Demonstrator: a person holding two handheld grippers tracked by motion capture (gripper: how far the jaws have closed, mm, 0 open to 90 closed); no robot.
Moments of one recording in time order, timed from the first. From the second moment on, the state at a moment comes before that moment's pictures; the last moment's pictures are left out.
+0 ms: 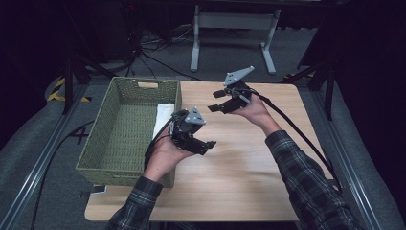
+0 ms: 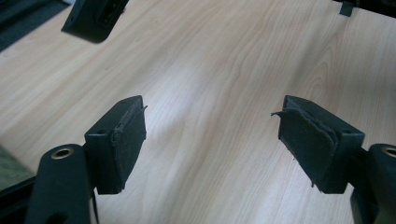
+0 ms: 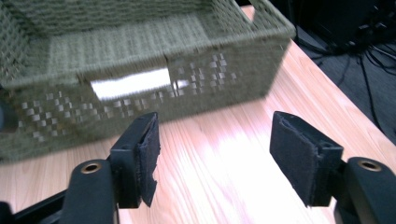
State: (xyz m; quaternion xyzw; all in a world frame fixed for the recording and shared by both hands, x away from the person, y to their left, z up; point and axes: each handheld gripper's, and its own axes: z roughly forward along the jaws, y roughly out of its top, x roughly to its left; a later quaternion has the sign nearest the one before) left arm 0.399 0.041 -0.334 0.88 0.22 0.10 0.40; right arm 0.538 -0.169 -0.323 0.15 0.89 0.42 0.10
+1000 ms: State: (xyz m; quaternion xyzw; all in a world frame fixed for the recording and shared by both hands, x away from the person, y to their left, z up) left arm 0.387 -0.023 -0.417 0.89 0.22 0.08 0.39; right arm 0.477 -0.309 -0.397 0.26 0.86 0.42 0.15
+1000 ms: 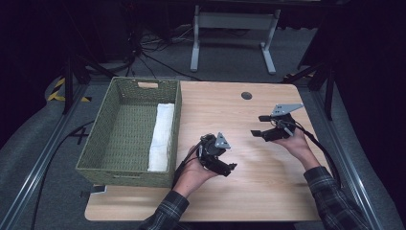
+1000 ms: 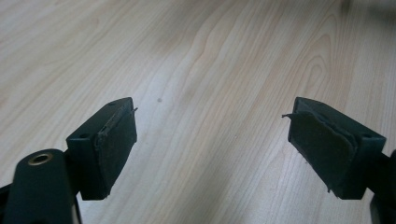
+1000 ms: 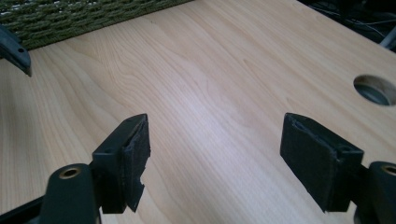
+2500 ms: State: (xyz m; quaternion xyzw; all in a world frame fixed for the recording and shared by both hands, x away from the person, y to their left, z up) left arm 0.379 -0.022 -0.474 0.89 0.25 0.10 0.37; right arm 0.401 -0.360 -0.467 0.31 0.86 0.37 0.15
